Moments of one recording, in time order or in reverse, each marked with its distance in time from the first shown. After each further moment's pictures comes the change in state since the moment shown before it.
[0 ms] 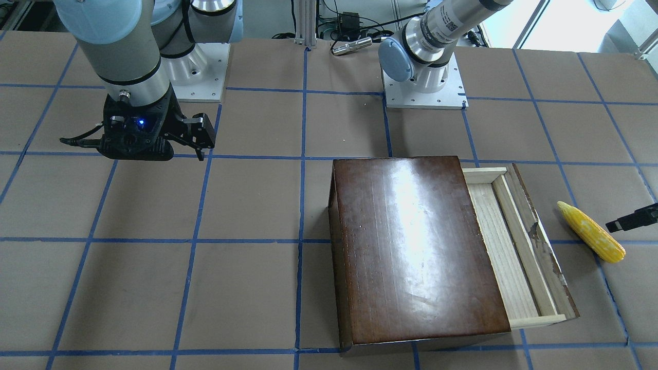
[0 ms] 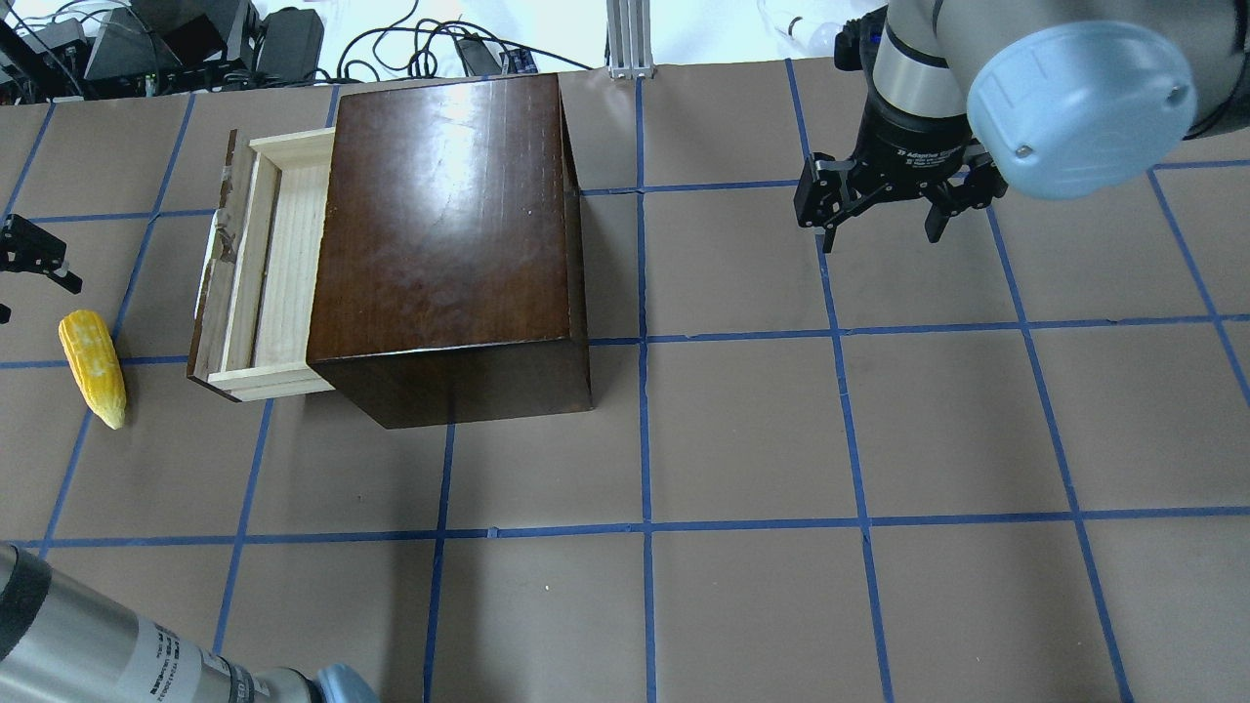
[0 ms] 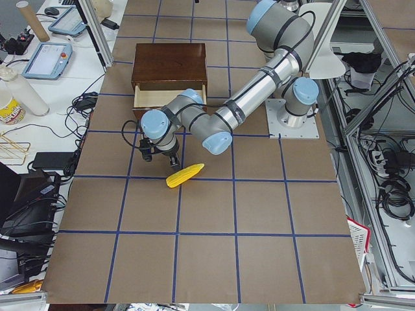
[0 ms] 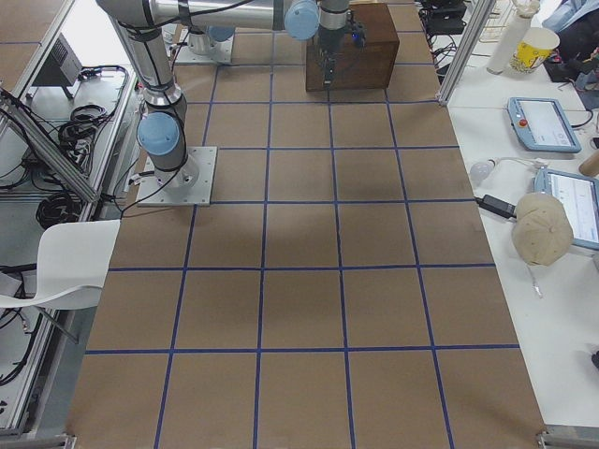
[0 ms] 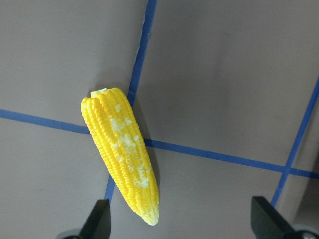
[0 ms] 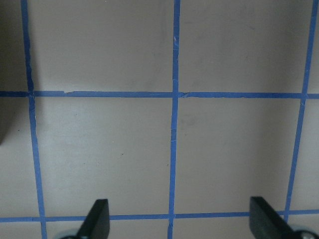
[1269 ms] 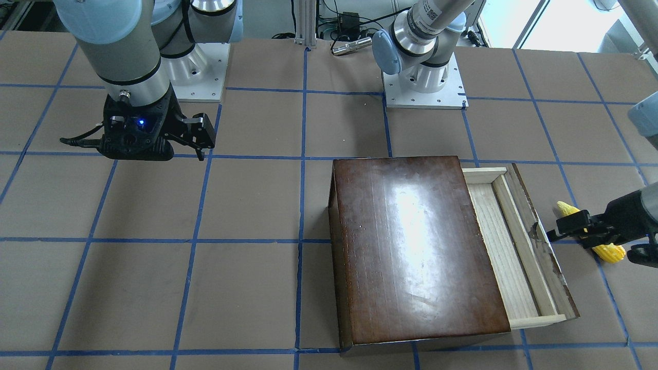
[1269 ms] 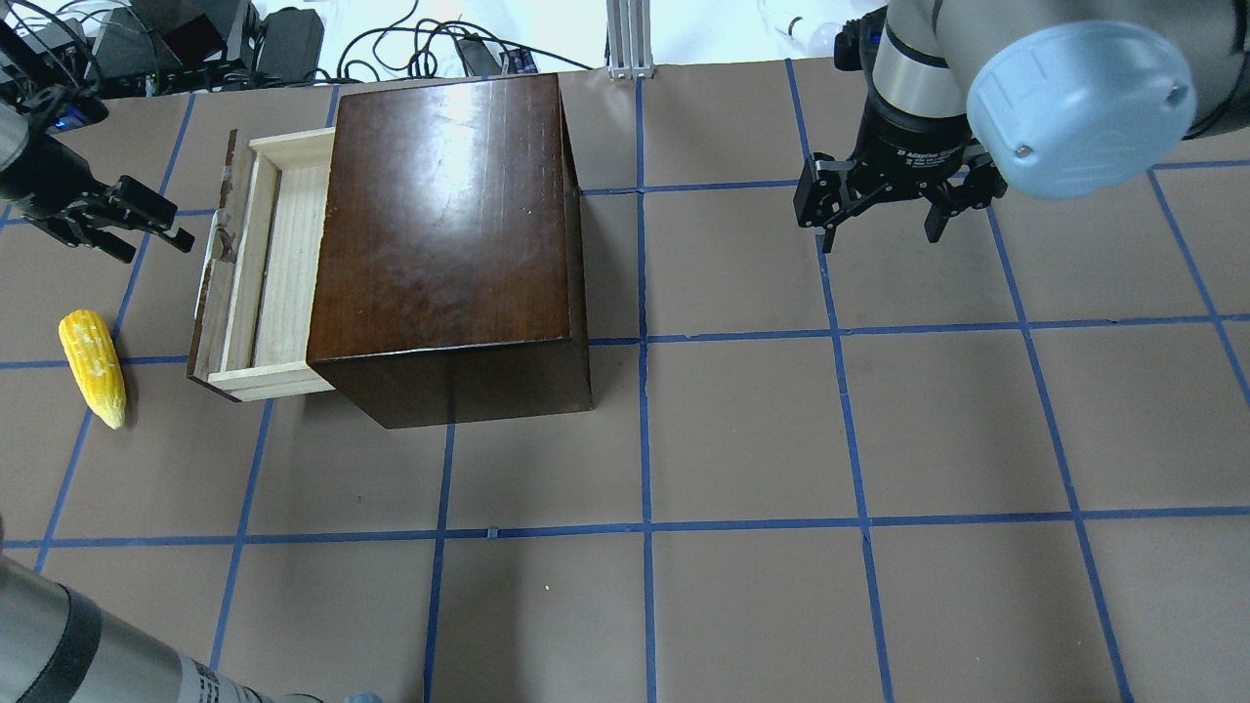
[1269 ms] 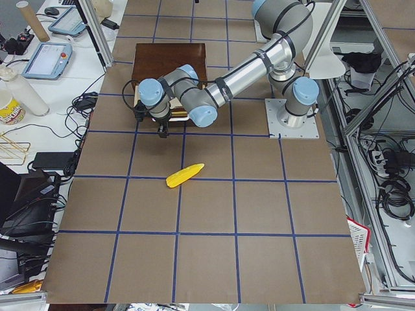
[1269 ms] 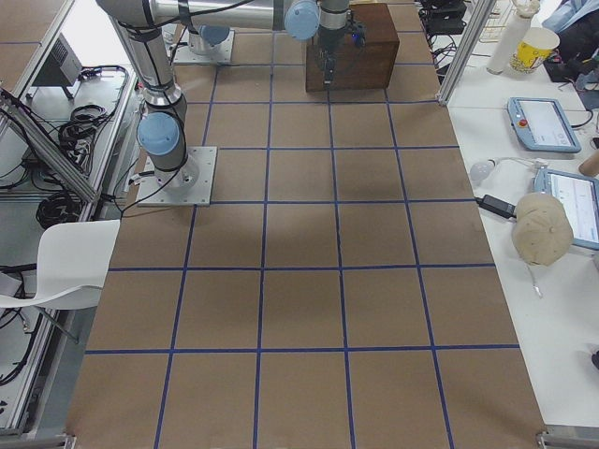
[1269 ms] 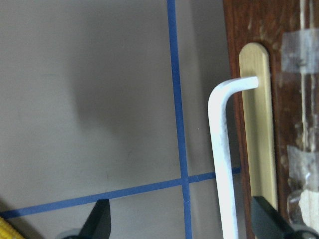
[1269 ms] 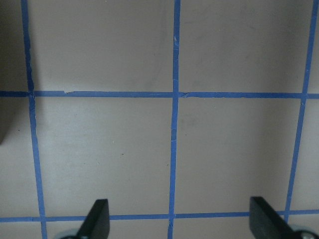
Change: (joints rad) left arm -0.150 0.105 -0.055 -0.010 -0.157 0.238; right arm 0.000 0.000 0.000 0.000 0.000 0.000
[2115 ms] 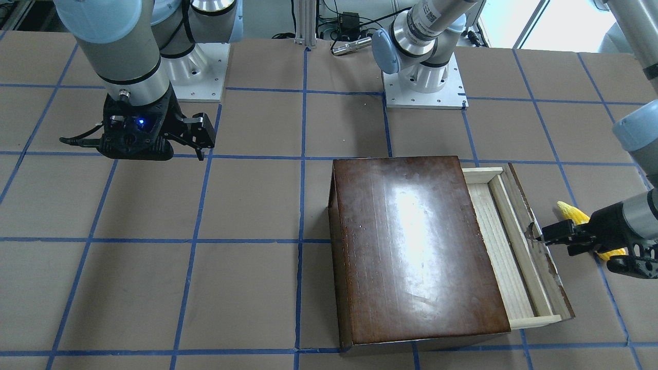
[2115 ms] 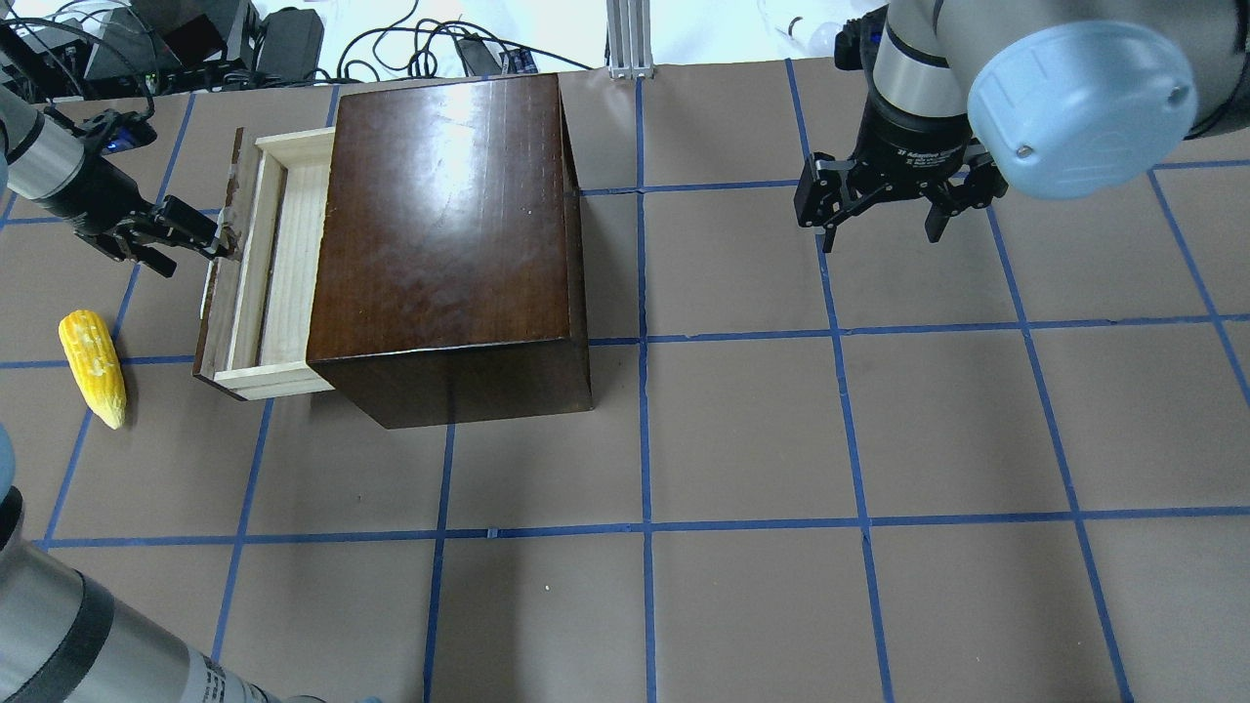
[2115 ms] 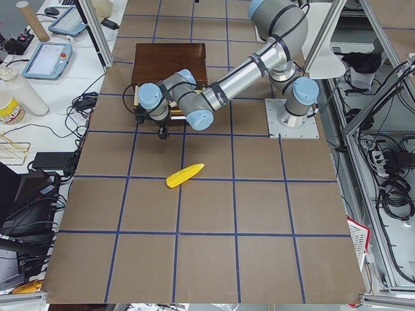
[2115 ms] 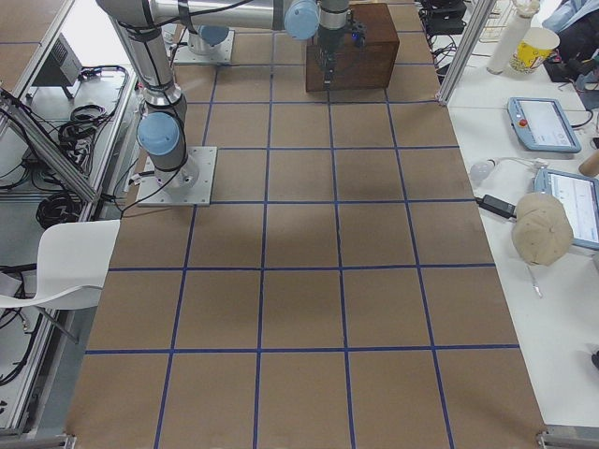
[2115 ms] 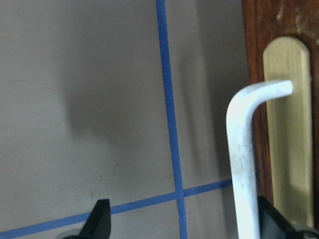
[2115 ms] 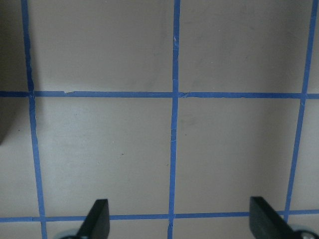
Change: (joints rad) left arm -0.043 -0.050 -0.066 0.082 -0.003 0.005; right arm 0.000 -0.001 0.000 0.000 0.000 0.000
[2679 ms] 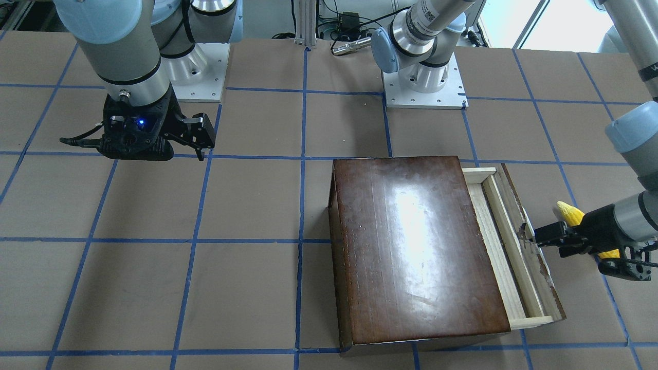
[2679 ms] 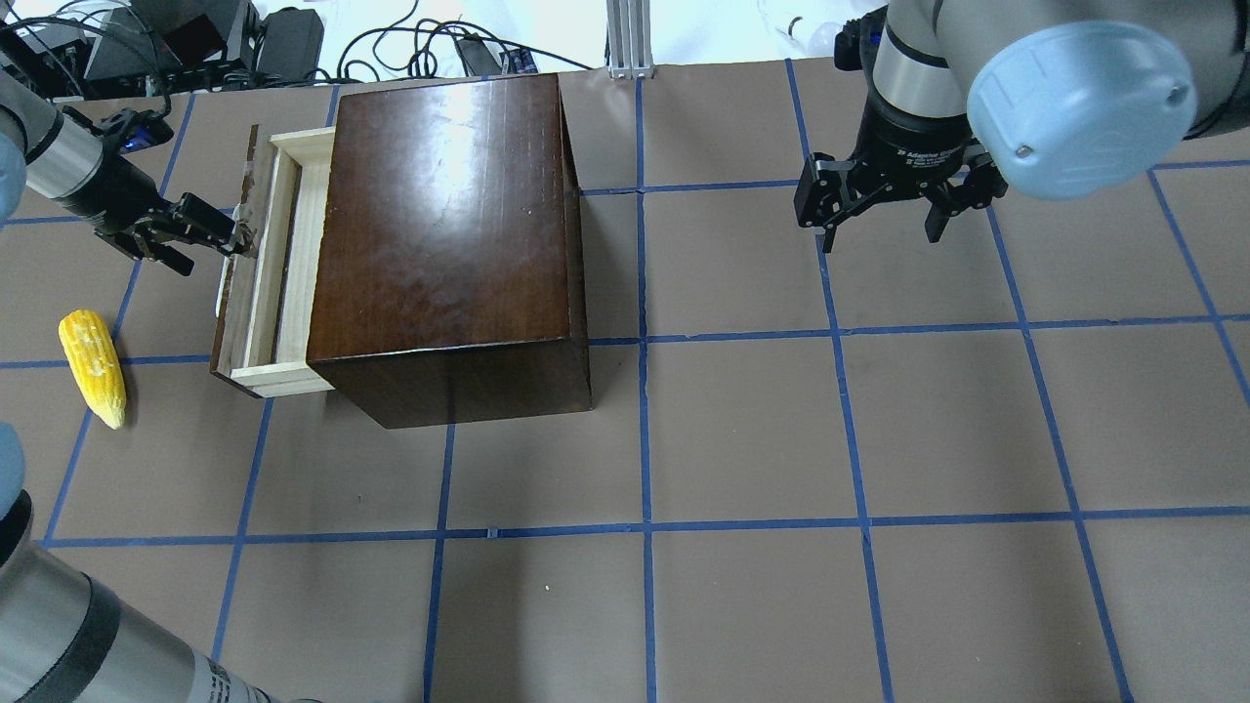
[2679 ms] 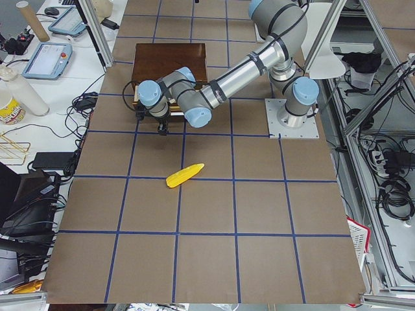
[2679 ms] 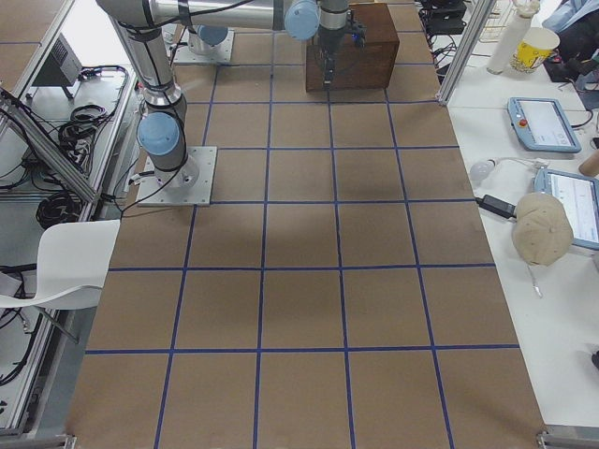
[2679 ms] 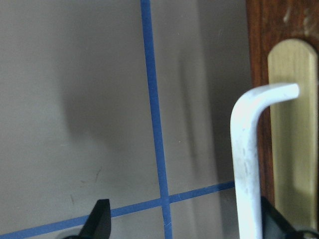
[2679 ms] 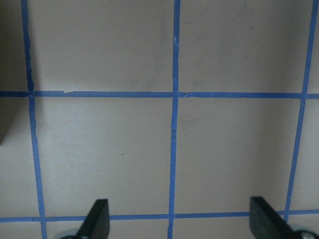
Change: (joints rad) left arm -0.025 0.001 -0.008 0.005 -0.015 -0.020; right arm 0.000 0.001 0.000 0.000 0.000 0.000
